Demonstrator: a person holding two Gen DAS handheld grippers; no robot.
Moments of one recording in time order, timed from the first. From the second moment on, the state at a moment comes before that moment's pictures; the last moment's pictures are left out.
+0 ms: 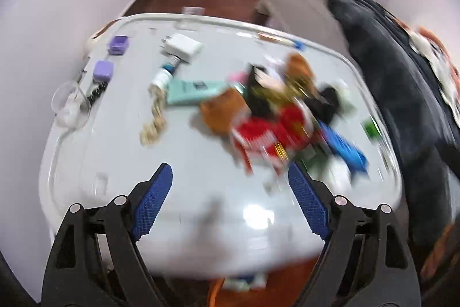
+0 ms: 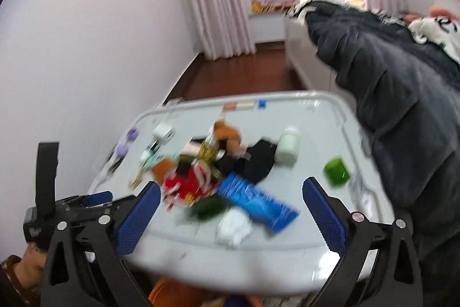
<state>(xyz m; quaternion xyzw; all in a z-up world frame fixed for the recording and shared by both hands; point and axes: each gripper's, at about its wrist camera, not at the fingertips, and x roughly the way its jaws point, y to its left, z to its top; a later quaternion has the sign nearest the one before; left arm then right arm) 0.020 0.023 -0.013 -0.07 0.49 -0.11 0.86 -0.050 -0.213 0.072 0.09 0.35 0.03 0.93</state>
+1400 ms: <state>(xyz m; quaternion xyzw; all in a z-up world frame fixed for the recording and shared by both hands) 0.026 0.012 -0.016 -0.06 0.43 -0.16 0.89 0.173 -0.162 -0.040 0.02 0.50 0.05 0.87</state>
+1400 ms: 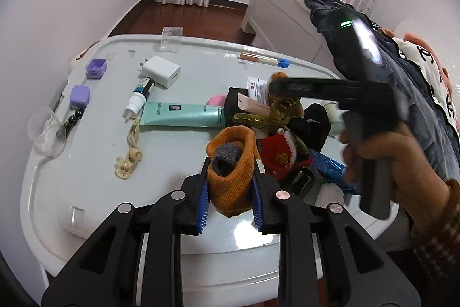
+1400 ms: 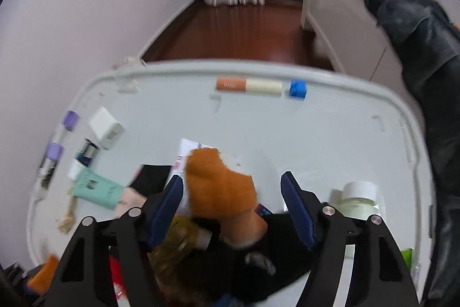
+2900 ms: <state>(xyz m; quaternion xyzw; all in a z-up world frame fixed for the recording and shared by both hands) -0.116 0.014 -0.052 -0.04 0.58 -0.22 0.79 -0.137 -0.201 -0.035 0.17 0.56 0.11 0.81</state>
